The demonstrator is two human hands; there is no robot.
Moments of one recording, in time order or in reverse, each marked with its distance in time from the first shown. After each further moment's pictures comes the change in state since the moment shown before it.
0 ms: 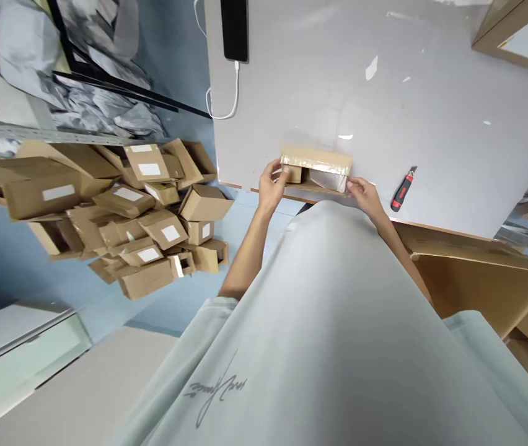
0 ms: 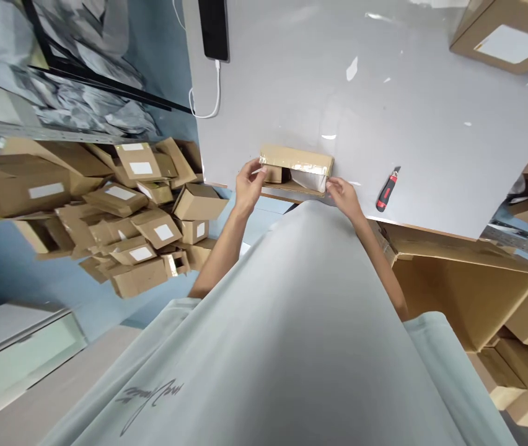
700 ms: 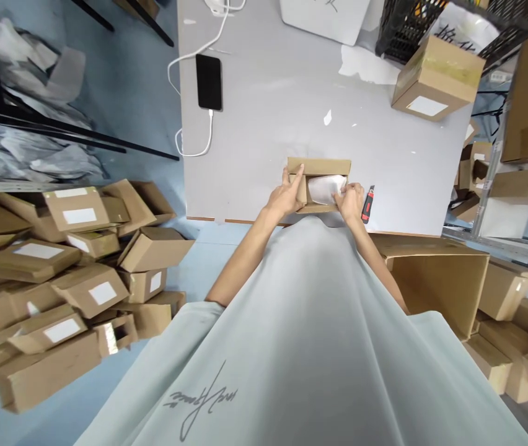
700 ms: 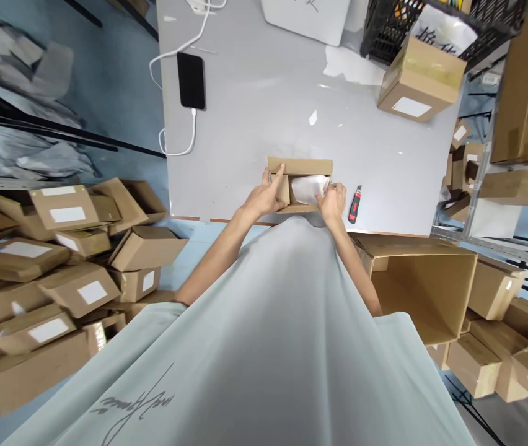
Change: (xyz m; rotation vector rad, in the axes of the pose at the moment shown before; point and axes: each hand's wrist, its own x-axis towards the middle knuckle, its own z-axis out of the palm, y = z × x) left_hand 0.024 0.110 0.059 0.794 -0.627 0.144; right_hand -0.004 -0.075 -0.003 -0.852 0.489 0.076
